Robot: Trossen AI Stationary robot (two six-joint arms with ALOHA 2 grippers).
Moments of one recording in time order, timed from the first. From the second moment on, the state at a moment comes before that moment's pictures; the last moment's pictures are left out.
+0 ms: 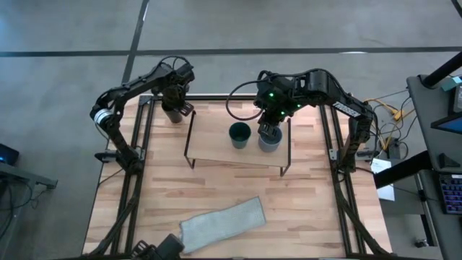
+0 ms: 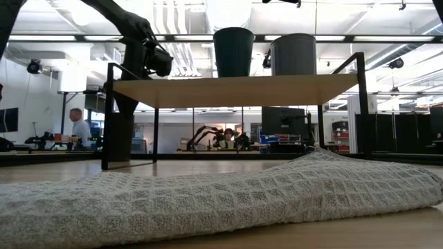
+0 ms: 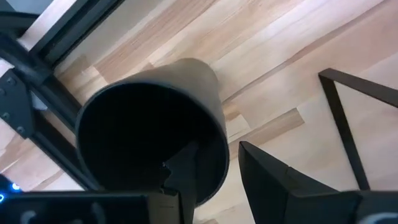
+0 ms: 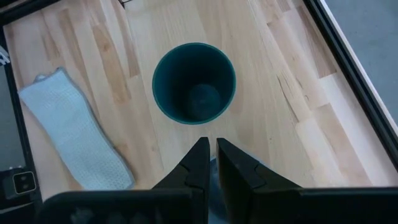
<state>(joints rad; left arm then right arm) 0.86 1.68 1.44 -1.30 -0.11 -0.11 -0.14 1.81 2.35 -1.57 -0.02 0.23</state>
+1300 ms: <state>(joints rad) 0.57 1.07 1.54 -1.39 -0.17 -0.01 -0.14 1.81 2.35 -1.56 0.00 0.22</state>
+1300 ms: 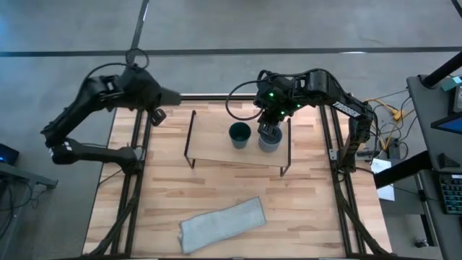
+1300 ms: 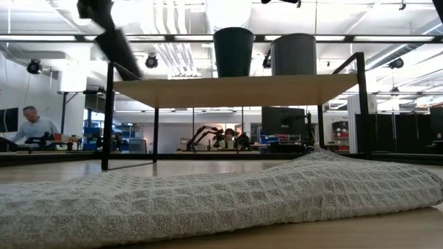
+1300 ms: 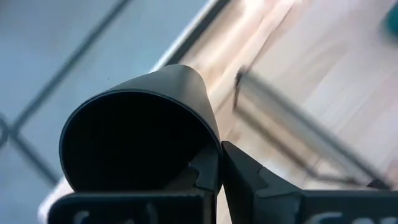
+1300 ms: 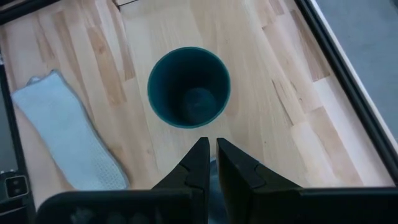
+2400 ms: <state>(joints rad) 0.07 1.40 1.85 -1.41 0.02 0.24 -0.12 1.84 2.35 -1.48 -0.01 0.24</state>
